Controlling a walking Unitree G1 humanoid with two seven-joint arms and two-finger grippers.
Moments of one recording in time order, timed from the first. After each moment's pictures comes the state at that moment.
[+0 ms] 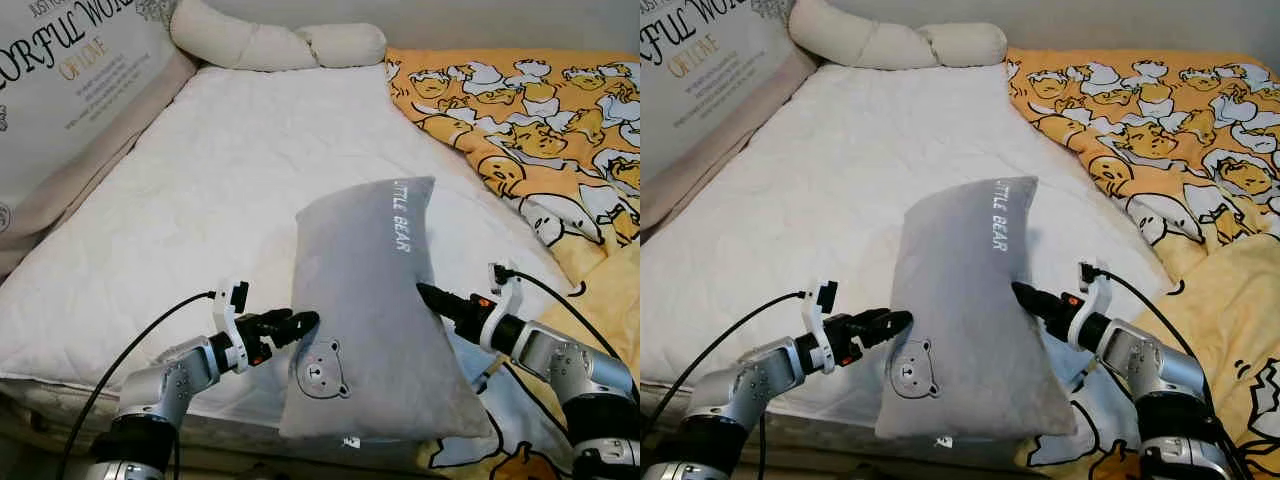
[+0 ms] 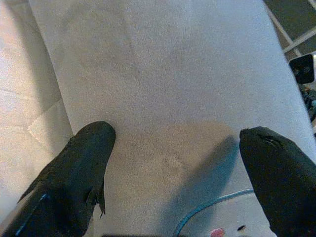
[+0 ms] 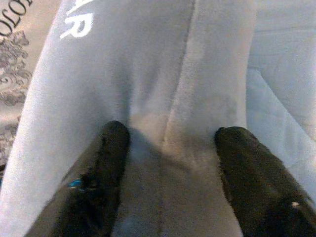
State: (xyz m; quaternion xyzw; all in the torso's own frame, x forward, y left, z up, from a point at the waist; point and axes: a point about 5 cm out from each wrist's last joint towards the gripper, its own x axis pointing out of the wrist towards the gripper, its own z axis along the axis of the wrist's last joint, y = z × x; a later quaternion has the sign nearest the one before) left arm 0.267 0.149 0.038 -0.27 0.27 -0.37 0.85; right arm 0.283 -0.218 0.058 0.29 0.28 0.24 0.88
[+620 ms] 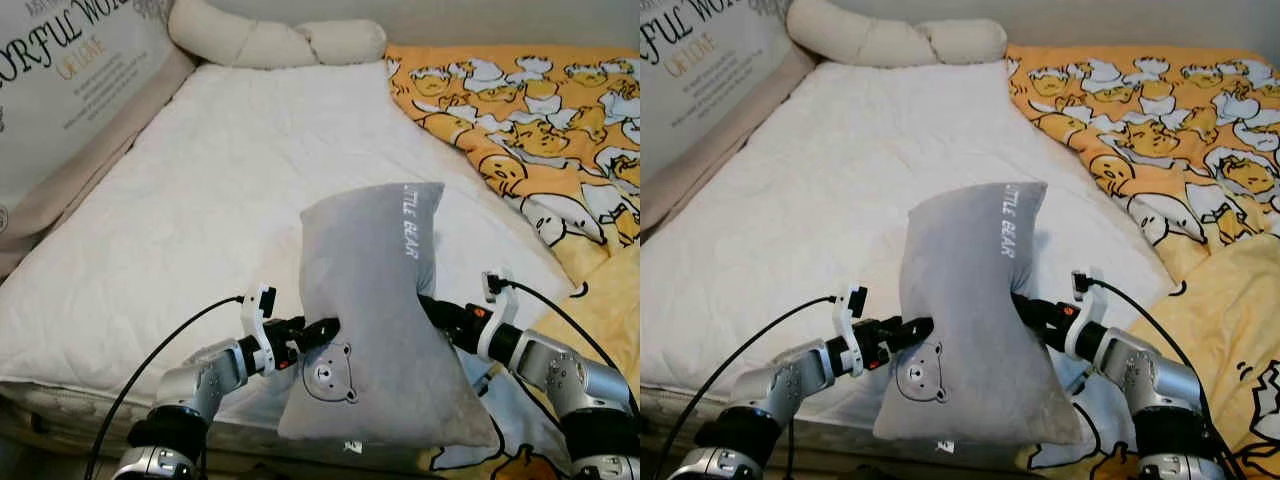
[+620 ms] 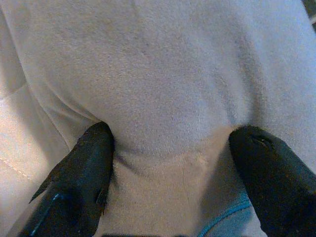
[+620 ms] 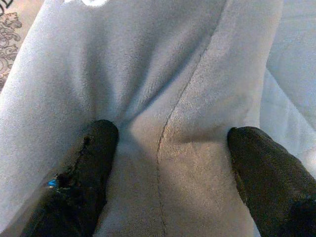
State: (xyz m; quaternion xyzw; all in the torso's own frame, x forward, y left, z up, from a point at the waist) left arm 0.271 0.112 0.025 -0.28 0.28 -0.39 0.83; right arm 0.275 -0.209 0.053 0.27 0.29 0.26 0.88
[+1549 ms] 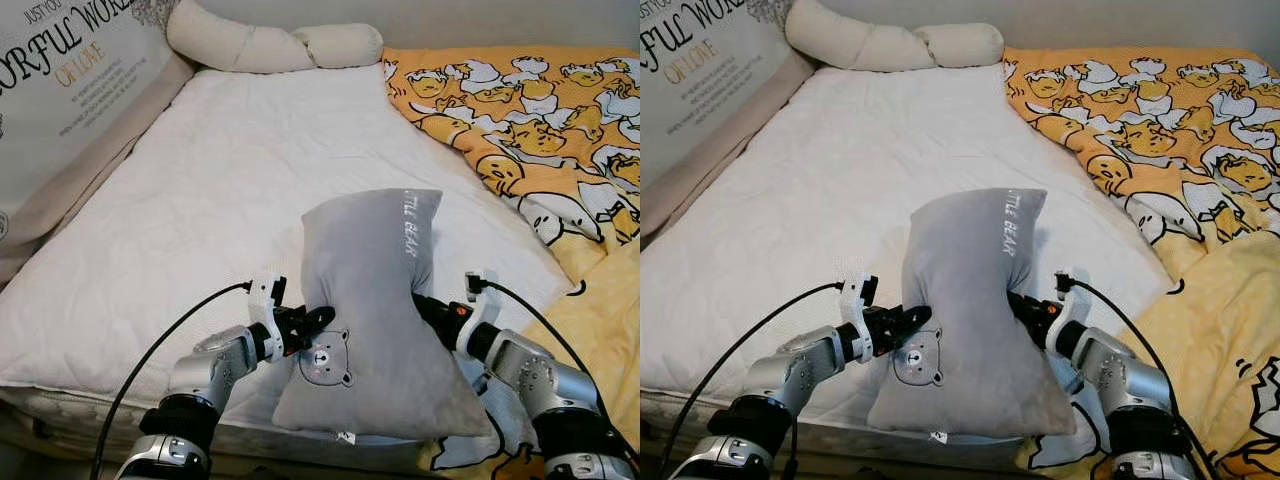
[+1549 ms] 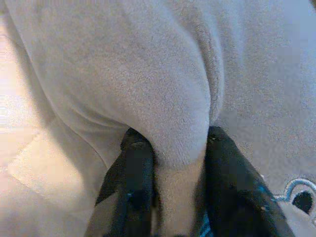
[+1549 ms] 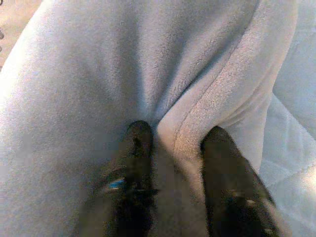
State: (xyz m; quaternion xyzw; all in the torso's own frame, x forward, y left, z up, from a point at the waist) left arm 0.286 0.106 0.033 -0.20 0.27 -0.36 0.87; right arm 0.282 -0.184 0.041 0.26 0.27 0.23 0.90
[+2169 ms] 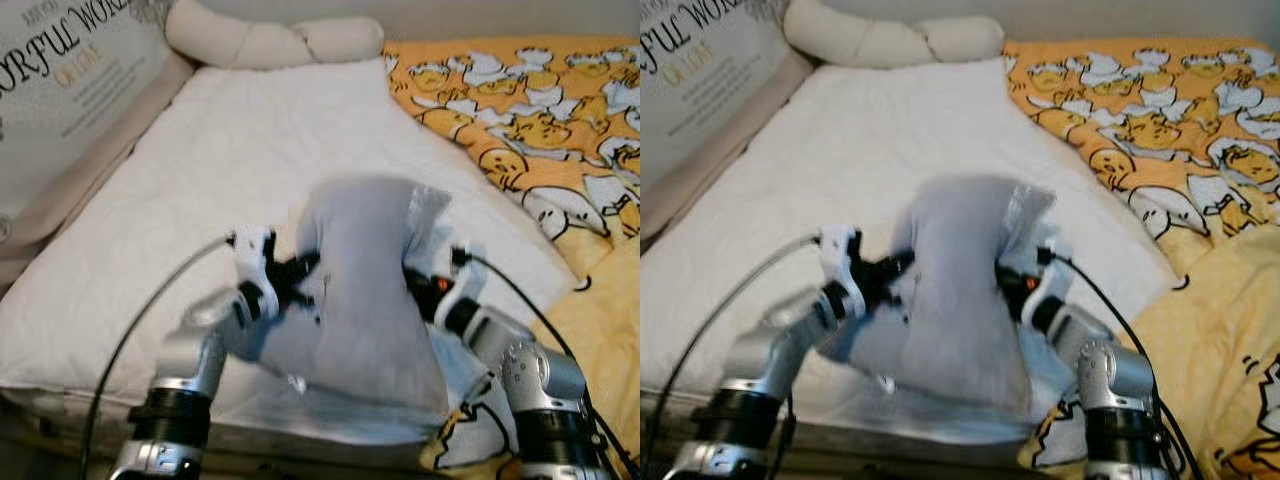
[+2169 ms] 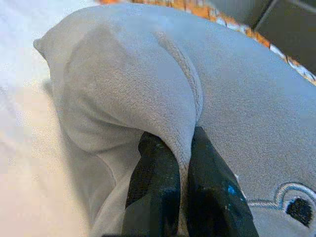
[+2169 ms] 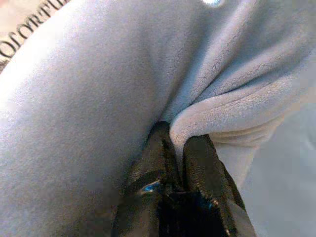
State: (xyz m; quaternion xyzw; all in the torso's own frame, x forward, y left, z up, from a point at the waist) left arm 0.306 0.110 0.111 -0.14 0.12 -0.32 0.93; right arm 0.291 -0.147 0.097 0.24 0.19 0.23 0.92
